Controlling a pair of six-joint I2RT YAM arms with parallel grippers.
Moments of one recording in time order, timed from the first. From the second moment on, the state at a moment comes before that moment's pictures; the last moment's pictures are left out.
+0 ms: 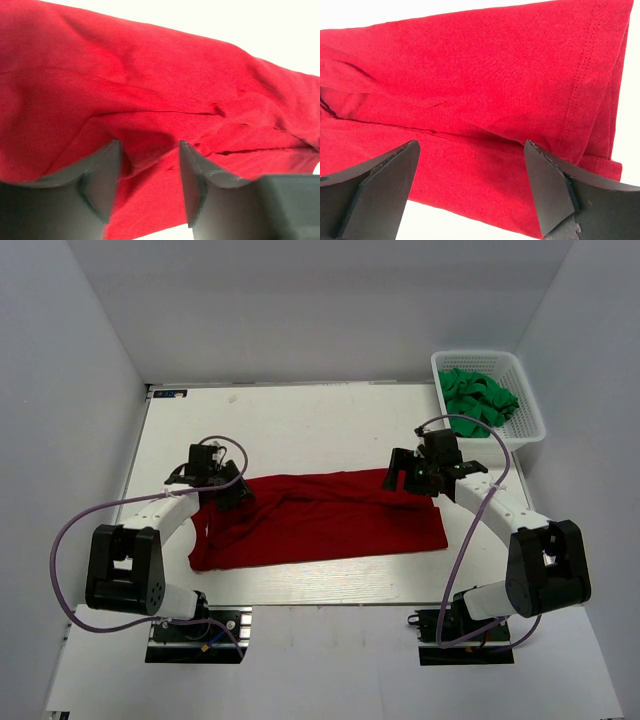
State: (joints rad) left arm -0.11 1.41 0.77 -0.32 0.21 -0.61; right arm 0.29 1.40 0.88 -0.37 -0.20 0.35
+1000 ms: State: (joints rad) left arm -0.36 1.30 0.65 -0.40 0.32 -0.71; right arm 0.29 1.31 0.80 -0.38 -0.16 0.34
